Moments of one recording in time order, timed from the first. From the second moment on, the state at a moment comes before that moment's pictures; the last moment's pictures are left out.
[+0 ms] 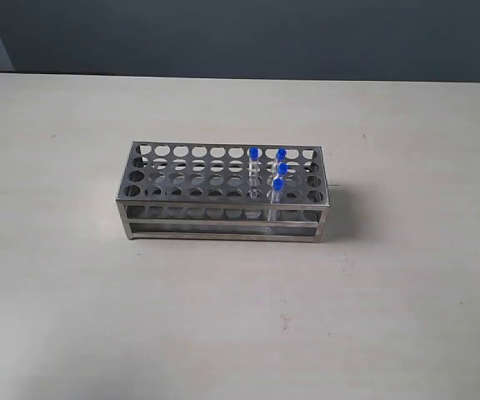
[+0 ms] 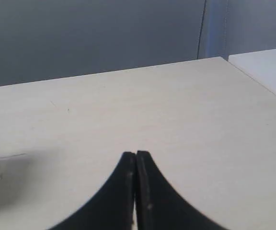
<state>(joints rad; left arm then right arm) 0.03 0.00 0.01 0.21 0.25 -0.12 -0.02 0.01 0.00 -0.01 0.31 0.09</state>
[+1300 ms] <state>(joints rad) 0.03 0.00 0.01 0.21 0.25 -0.12 -0.02 0.65 -0.93 -0.38 -0.32 0.35</state>
